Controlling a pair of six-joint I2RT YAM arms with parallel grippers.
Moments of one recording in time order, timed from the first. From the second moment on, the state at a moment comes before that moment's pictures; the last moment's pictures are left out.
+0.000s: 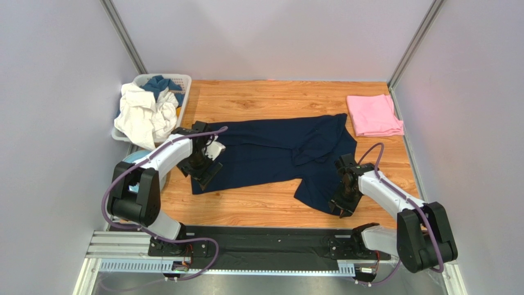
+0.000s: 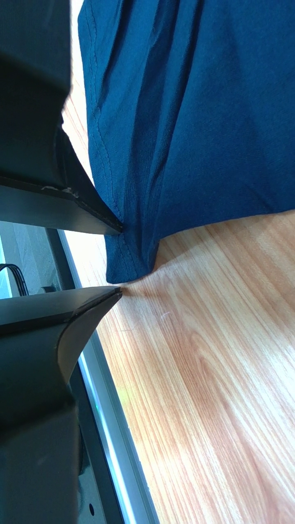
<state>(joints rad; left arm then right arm) -0.28 1.53 1.01 -1.00 -0.04 0.35 0.28 1.21 0.57 -0.90 0.03 0.89</state>
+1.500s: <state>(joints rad) -0.30 1.60 0.87 -0.83 -0.08 0.40 0.28 1.20 0.57 -0.88 0.01 0.88</state>
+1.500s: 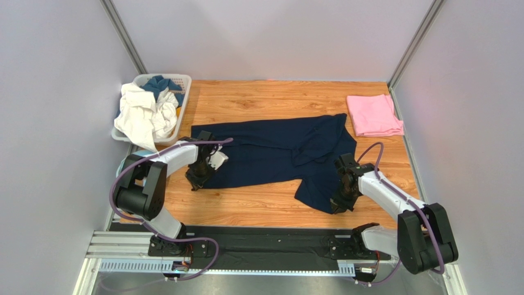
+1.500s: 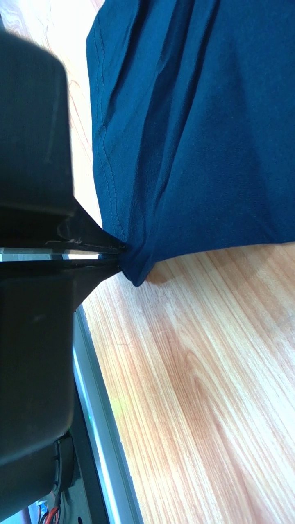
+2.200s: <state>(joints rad) -0.30 1.51 0.87 -0.84 -0.09 0.42 0.35 0.85 0.61 -1.07 -0.01 0.93</state>
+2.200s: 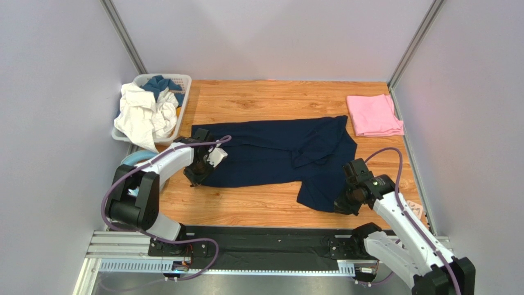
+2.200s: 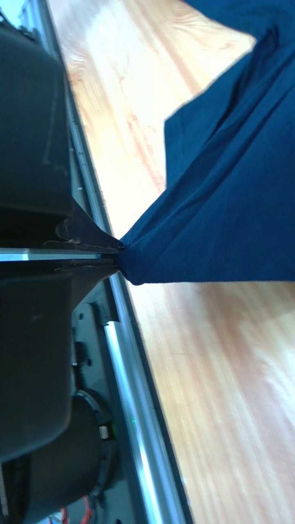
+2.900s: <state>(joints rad) -0.27 1.36 0.86 -0.91 -0.12 0.51 0.43 0.75 0.78 -1.29 0.00 1.01</state>
